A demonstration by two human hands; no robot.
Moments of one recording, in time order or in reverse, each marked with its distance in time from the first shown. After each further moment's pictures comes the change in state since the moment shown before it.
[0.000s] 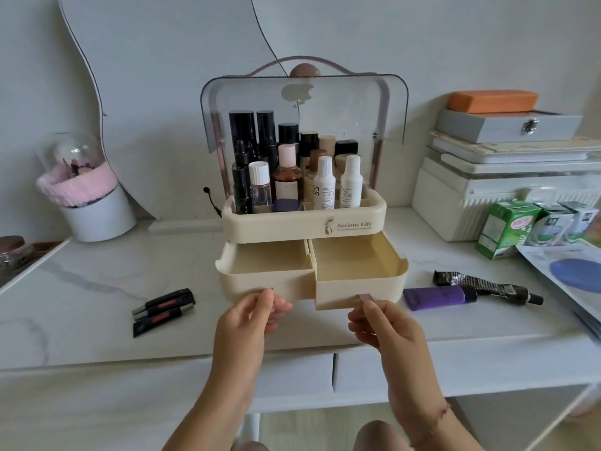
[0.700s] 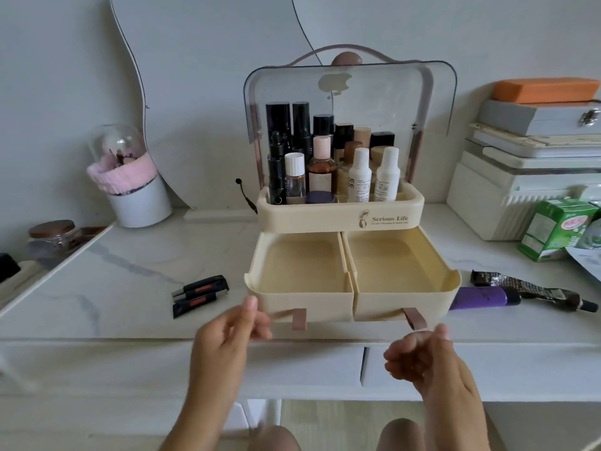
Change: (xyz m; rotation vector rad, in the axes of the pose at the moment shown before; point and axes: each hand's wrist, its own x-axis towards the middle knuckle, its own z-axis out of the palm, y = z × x) left_hand -0.020 0.000 -0.064 0.190 0.094 0.148; right_hand -0.033 0.016 -0.003 0.108 0.037 -0.001
